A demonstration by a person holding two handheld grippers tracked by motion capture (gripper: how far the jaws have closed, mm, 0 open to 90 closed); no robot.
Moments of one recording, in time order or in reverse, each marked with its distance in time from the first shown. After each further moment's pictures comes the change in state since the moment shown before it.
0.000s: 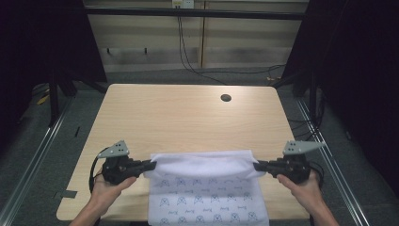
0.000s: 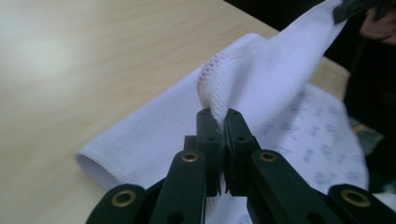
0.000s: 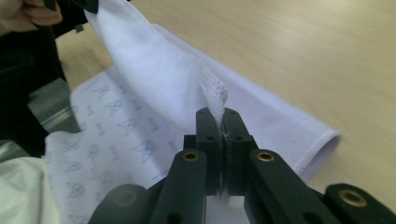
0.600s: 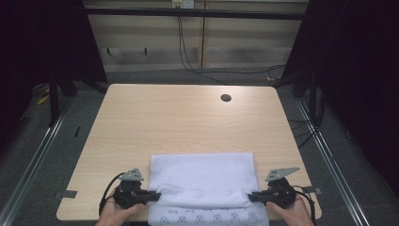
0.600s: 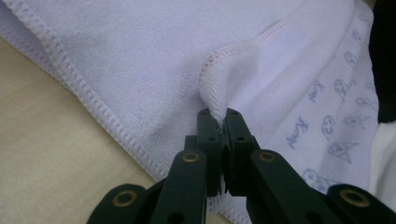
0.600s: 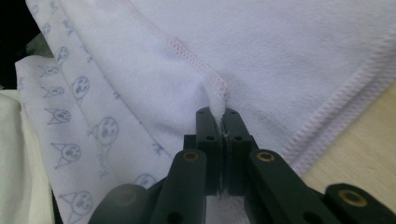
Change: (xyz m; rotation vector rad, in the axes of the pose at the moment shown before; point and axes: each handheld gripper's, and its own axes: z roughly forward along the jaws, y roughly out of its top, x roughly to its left) left arm 0.000 -0.058 0.038 0.254 0.006 -0.073; right arm 0.004 -0.073 0.049 0.277 0.017 0.115
